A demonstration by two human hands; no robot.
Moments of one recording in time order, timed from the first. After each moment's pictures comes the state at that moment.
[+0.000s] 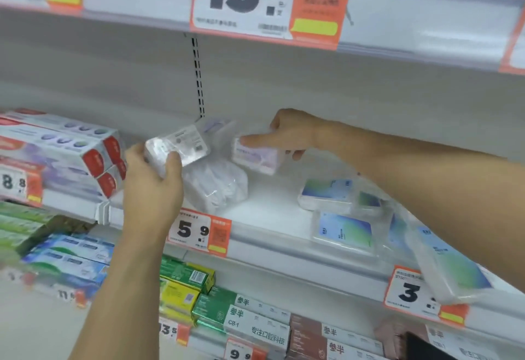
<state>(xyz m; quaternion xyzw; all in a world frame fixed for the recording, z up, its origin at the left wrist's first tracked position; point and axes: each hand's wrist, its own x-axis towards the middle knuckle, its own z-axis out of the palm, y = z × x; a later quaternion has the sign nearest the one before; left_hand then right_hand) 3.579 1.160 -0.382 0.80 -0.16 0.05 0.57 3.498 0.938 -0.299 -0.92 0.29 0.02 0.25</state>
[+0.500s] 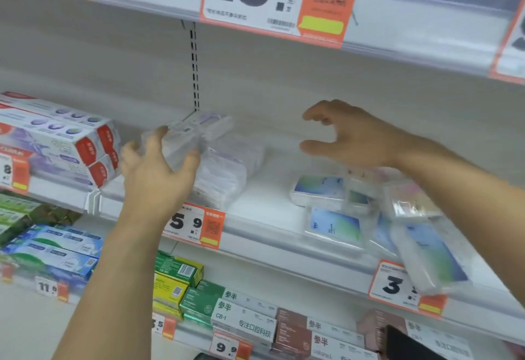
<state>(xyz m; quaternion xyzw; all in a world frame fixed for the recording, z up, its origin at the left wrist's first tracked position) 3.570 1.158 -0.371 0.85 -0.21 0.01 0.47 3.398 0.934 -0.272 -0.97 0.22 -0.06 0.11</state>
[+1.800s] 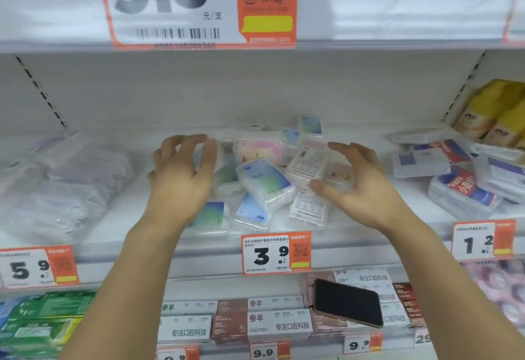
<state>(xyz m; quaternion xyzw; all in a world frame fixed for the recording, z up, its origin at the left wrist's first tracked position) 3.422 0.994 -0.374 0.80 -0.43 -0.03 0.41 3.163 0.873 -0.378 -0.81 0.47 -0.25 0.26</state>
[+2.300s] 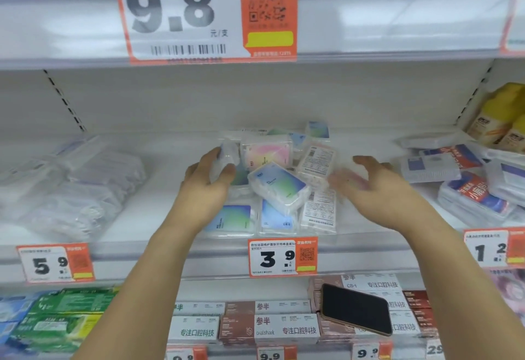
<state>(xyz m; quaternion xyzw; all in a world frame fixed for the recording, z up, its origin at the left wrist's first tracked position) 3.411 0.993 -0.377 0.79 -0.38 -0.20 0.43 3.160 0.883 -0.349 -0.77 0.56 -0.15 0.26</state>
